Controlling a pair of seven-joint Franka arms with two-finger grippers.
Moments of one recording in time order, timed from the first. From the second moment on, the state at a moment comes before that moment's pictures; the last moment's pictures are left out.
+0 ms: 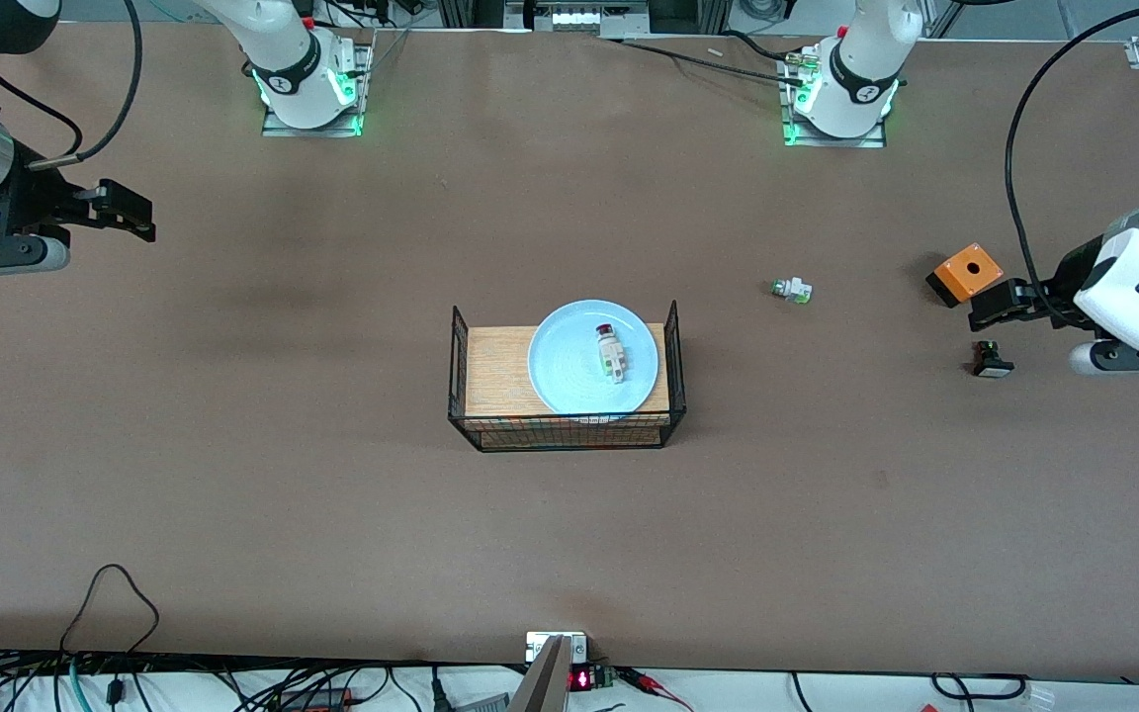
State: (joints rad) left arm 0.02 0.20 -0.05 -1.49 -0.01 1.63 -0.07; right arm 0.19 0.02 -0.12 -1.64 -0.05 1.55 -0.06
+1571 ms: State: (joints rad) left arm 0.05 0.09 -0.04 -1.57 -0.01 1.66 -0.05; right arm 0.23 0.04 -0.12 -1.61 -0.07 1.54 -0.06
